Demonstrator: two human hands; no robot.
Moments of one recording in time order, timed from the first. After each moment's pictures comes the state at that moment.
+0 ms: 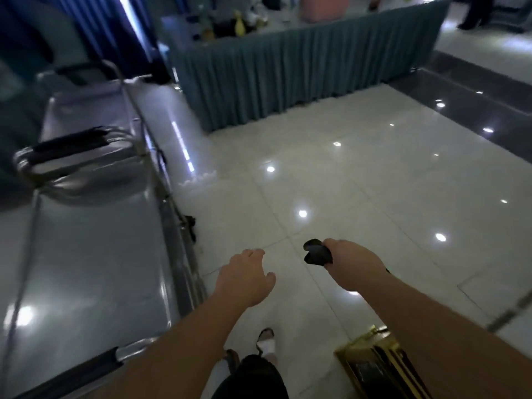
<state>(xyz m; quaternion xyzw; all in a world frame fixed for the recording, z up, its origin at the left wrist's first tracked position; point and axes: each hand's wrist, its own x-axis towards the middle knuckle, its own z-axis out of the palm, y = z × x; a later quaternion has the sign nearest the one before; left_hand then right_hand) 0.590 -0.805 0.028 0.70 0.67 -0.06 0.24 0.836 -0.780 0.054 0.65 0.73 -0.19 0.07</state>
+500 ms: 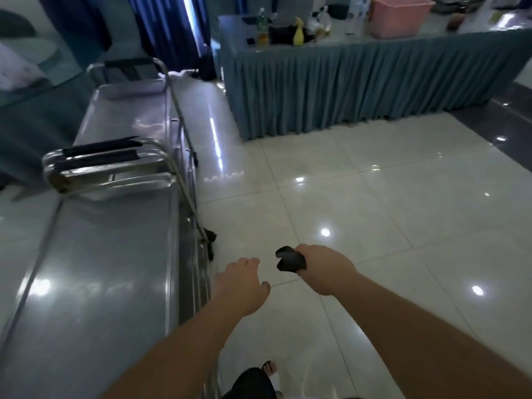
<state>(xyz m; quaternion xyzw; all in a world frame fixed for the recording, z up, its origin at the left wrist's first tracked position) 0.488 -0.597 0.009 0.62 0.74 -0.05 0.25 0.685 -0.523 0.050 0.54 0.80 -0.24 0.09</state>
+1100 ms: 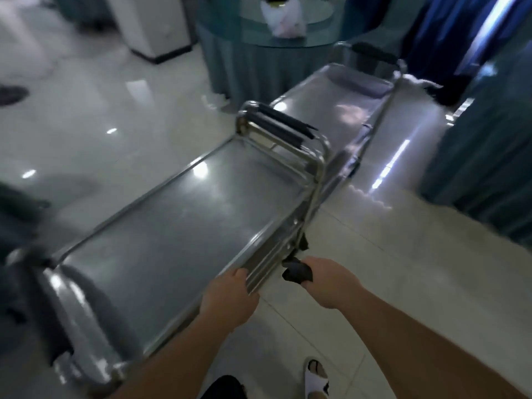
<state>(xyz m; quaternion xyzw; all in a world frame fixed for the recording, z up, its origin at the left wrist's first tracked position) 0.395 -0.569 -0.026 0.17 0.94 0.11 0.27 0.458 -0.334 0.010 0.13 0.94 -0.22 0.22</state>
